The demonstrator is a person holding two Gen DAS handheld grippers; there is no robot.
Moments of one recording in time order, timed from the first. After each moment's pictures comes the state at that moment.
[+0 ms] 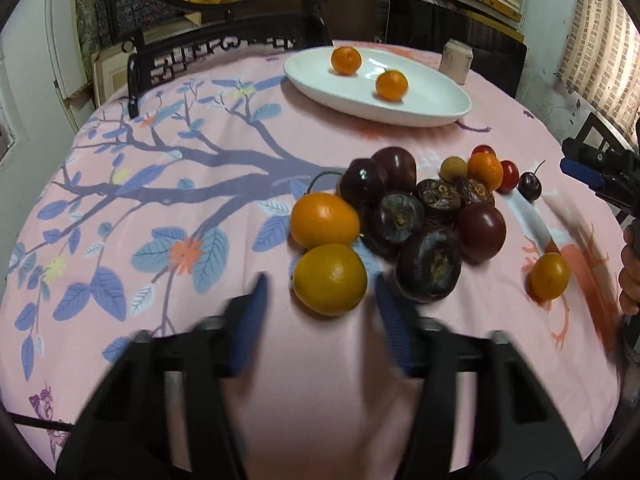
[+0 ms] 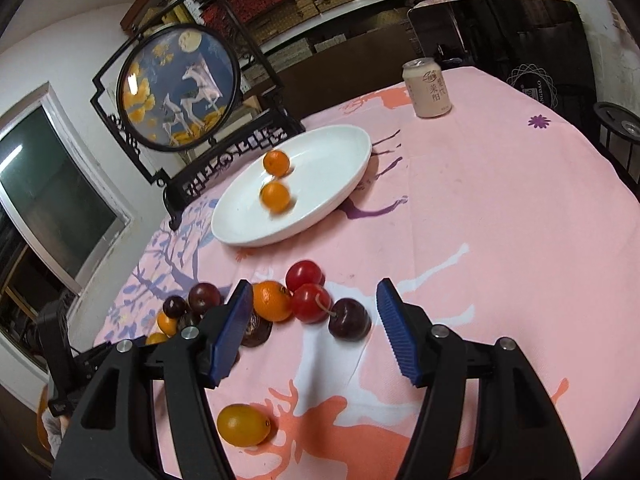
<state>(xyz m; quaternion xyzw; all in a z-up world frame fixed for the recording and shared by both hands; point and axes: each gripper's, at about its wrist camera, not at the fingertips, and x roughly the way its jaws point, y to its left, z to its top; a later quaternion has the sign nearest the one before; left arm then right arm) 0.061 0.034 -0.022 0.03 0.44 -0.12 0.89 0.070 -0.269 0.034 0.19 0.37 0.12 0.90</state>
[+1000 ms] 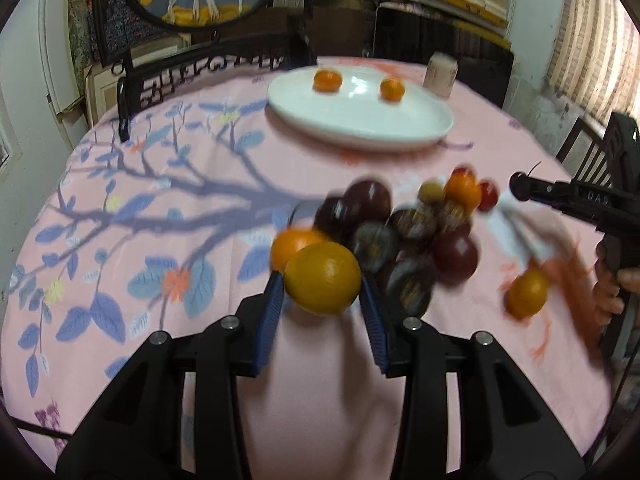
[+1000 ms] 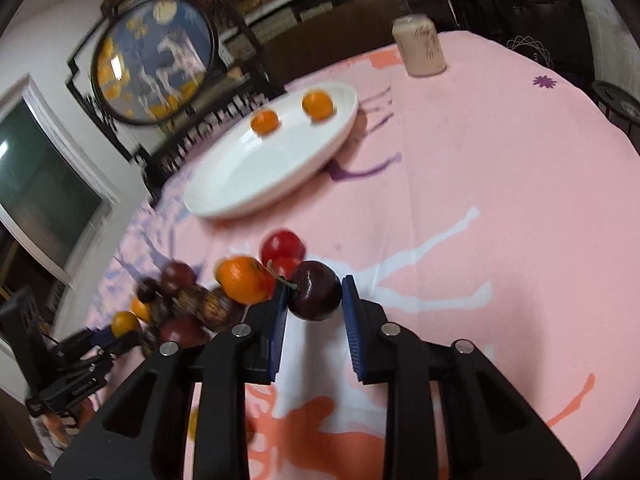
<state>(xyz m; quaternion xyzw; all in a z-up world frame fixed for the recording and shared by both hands) 0.062 0.024 0.007 0.03 0.40 -0.14 0.90 0.086 -0.269 0.012 0.21 0.40 0.12 0.88</state>
